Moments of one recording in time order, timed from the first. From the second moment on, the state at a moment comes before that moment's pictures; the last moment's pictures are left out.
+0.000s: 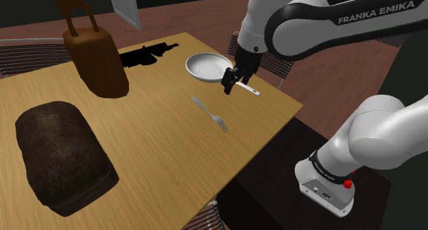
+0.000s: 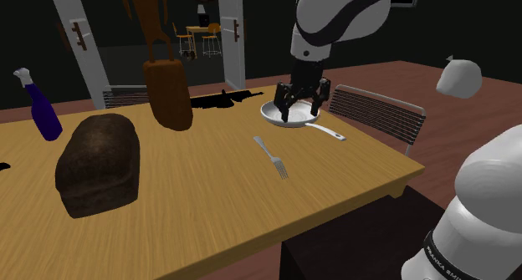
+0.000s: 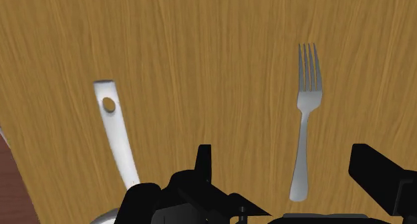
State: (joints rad) arm 0.11 -0.51 0.23 -2.58 0.11 2.17 0.27
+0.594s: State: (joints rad) arm 0.09 -0.18 0.36 -2.51 0.00 2.47 0.40
